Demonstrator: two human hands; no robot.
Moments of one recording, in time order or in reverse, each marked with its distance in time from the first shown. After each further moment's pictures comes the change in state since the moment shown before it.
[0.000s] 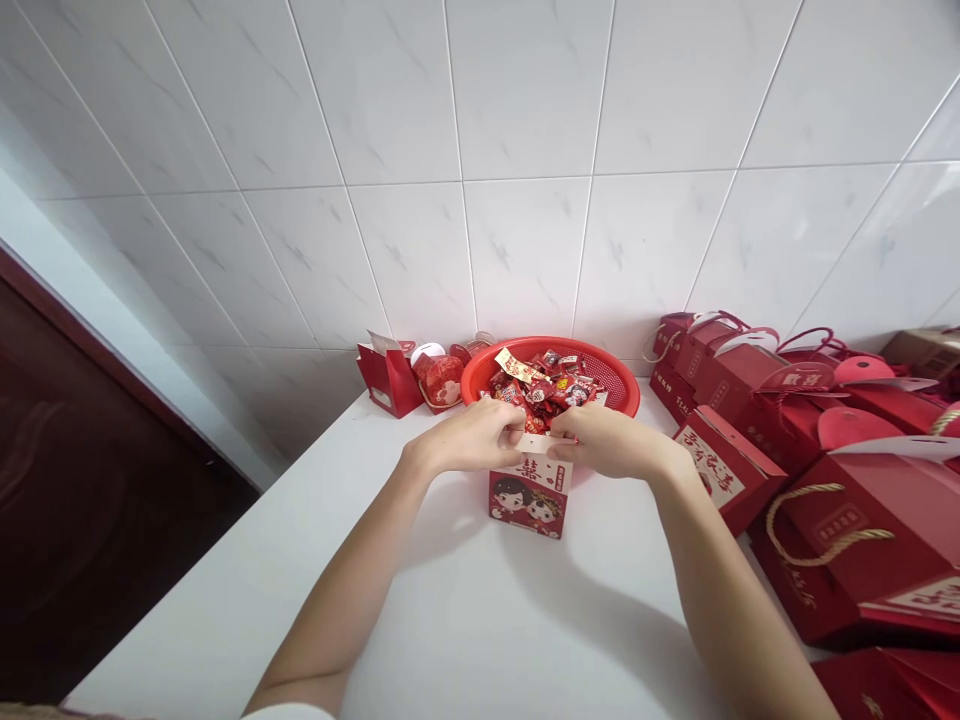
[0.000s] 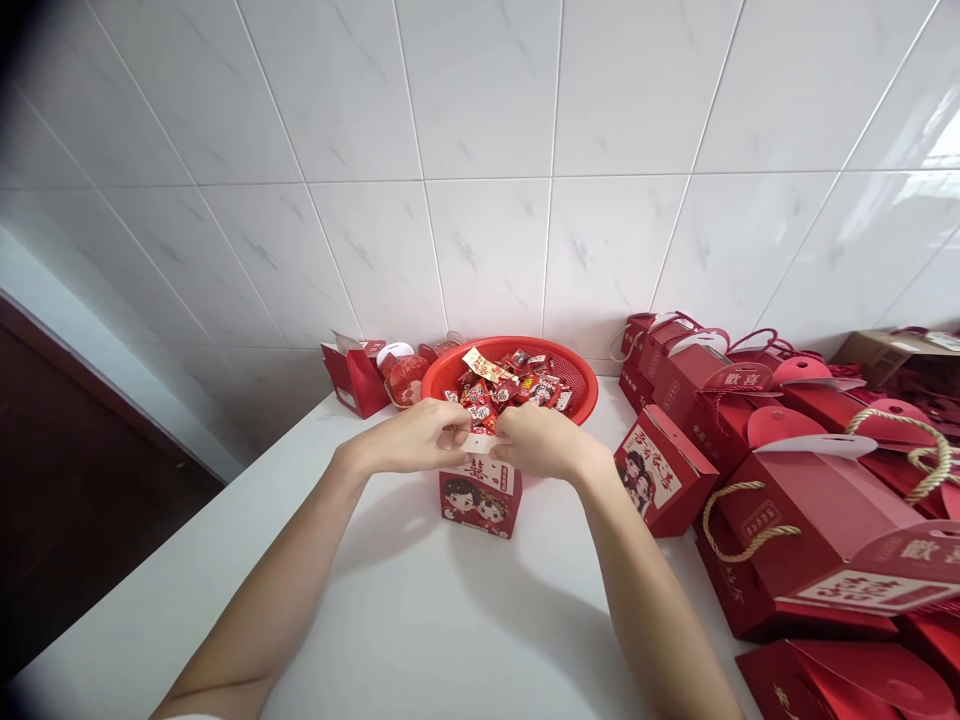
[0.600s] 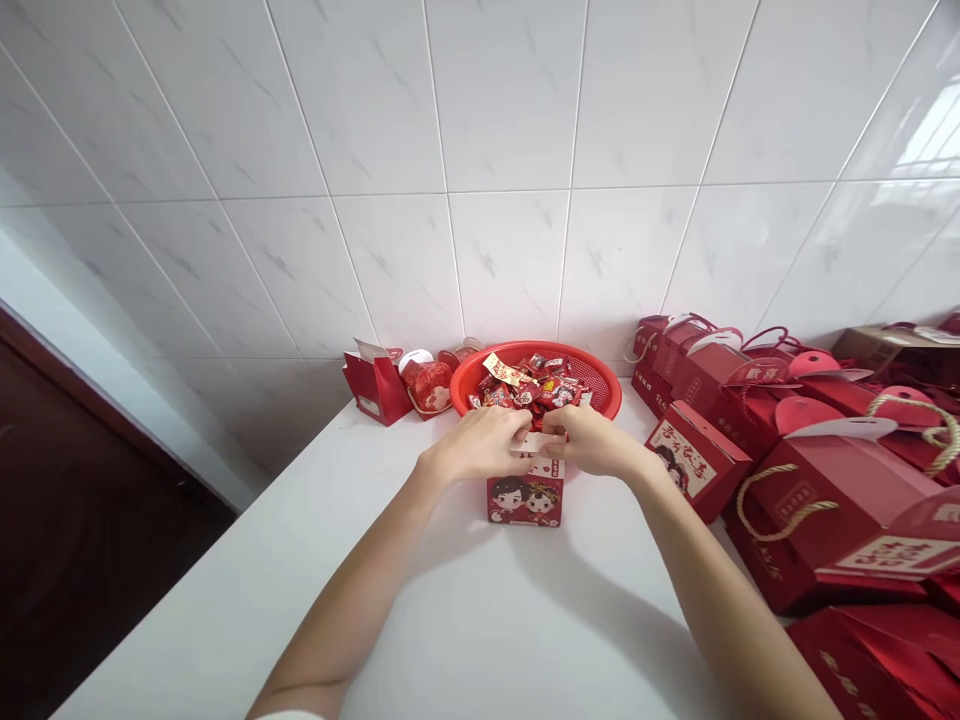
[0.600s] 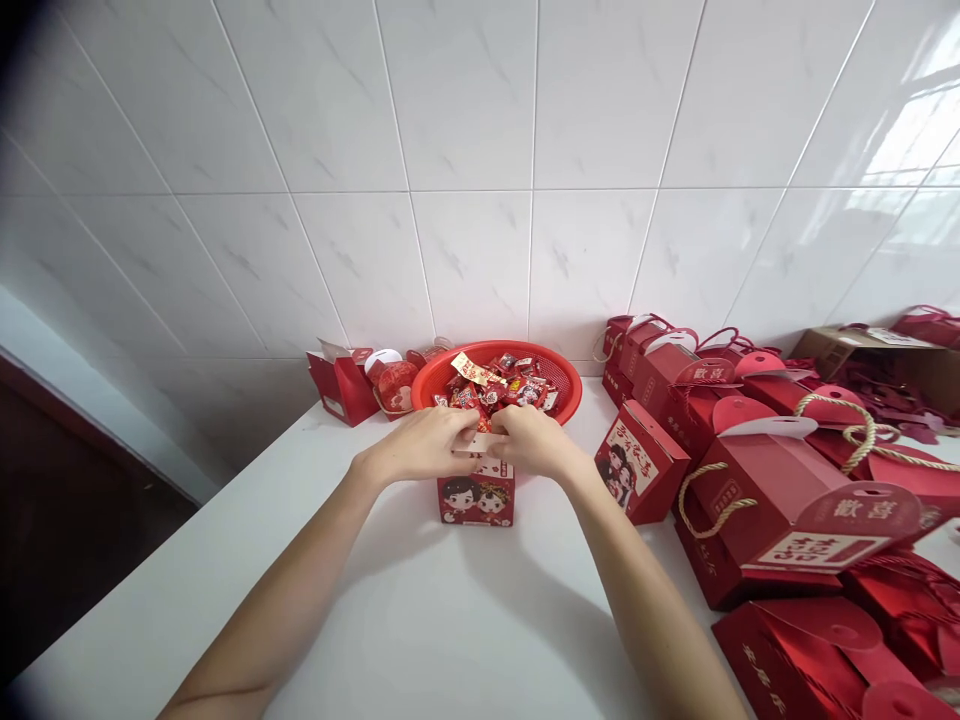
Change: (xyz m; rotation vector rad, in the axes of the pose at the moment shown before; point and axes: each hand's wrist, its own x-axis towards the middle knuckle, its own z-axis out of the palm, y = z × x) left_hand 0.008 0.015 0.014 0.142 0.048 -0.047; right_hand 0.002 0.009 0.021 0.149 0.156 0.079
